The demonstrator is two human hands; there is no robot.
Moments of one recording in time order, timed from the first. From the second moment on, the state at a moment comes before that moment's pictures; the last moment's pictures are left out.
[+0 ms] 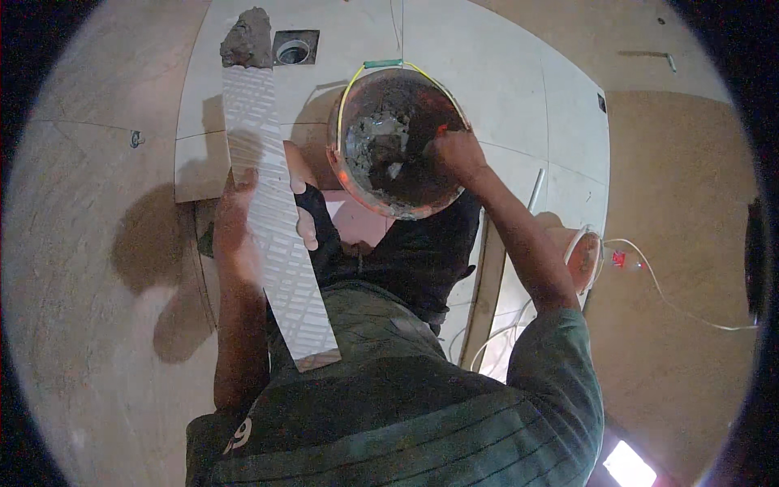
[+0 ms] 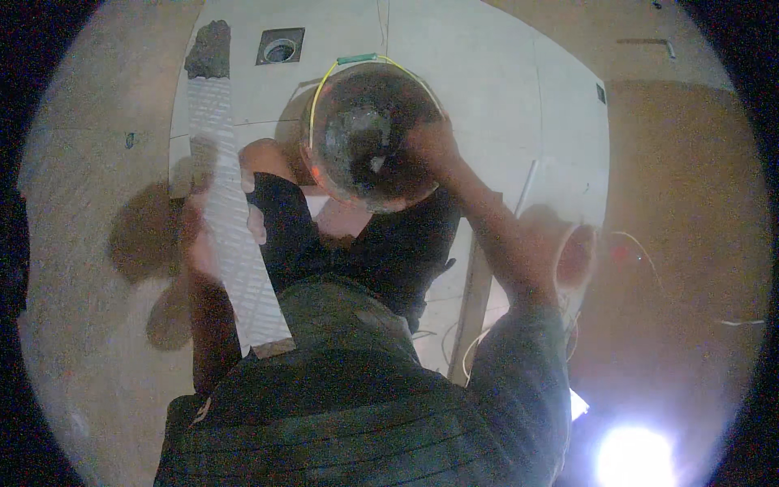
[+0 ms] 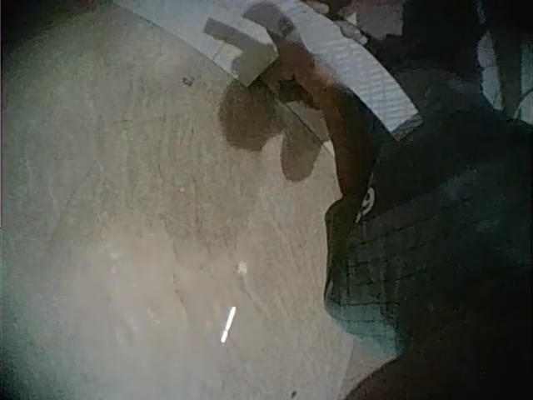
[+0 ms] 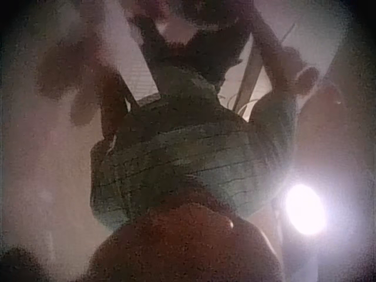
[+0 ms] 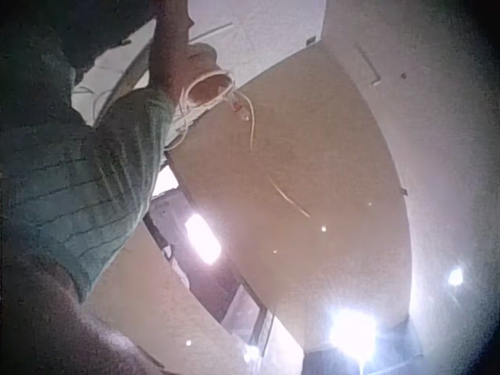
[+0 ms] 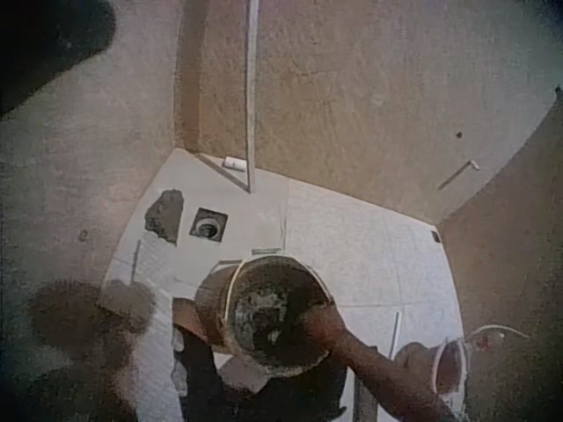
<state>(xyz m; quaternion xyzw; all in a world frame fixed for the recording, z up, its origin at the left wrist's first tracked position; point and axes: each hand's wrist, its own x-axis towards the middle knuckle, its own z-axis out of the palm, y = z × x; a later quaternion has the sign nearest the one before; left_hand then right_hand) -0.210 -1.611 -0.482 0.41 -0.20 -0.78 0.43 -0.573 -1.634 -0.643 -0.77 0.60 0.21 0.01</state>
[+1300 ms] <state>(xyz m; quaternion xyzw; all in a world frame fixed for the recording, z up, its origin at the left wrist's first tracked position) -0.193 -1.604 -0.489 0.45 -0.34 -0.72 0.40 -0.574 -1.657 -0.564 -0.62 0.54 0.13 0.55</state>
